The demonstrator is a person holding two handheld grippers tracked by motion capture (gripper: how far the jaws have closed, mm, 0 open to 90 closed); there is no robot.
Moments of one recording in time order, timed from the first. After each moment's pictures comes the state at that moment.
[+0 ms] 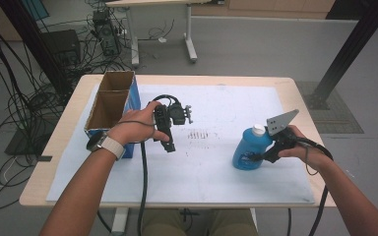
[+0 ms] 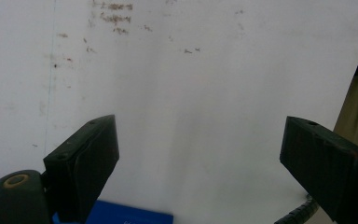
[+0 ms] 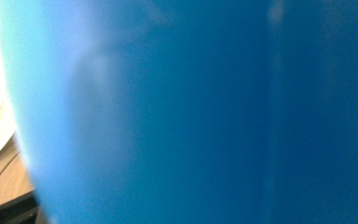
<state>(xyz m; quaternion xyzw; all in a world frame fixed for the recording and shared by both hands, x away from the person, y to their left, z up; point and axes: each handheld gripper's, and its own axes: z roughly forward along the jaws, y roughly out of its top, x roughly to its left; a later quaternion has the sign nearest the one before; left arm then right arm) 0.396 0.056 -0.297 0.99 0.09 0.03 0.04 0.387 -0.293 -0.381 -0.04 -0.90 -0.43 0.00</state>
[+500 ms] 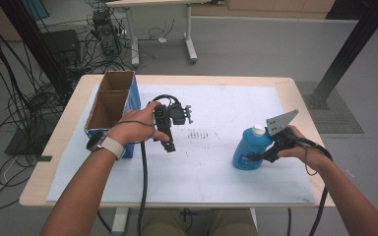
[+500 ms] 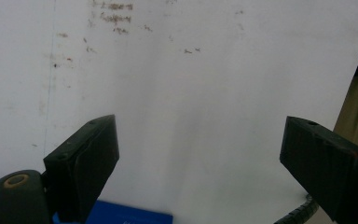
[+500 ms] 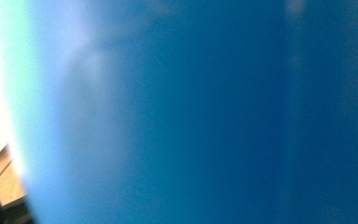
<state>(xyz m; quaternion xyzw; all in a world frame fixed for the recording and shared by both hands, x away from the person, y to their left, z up) 0.396 0.056 -0.297 0.99 0.09 0.03 0.04 0.387 -0.292 -0.382 -0.04 -0.90 -0.43 0.00</state>
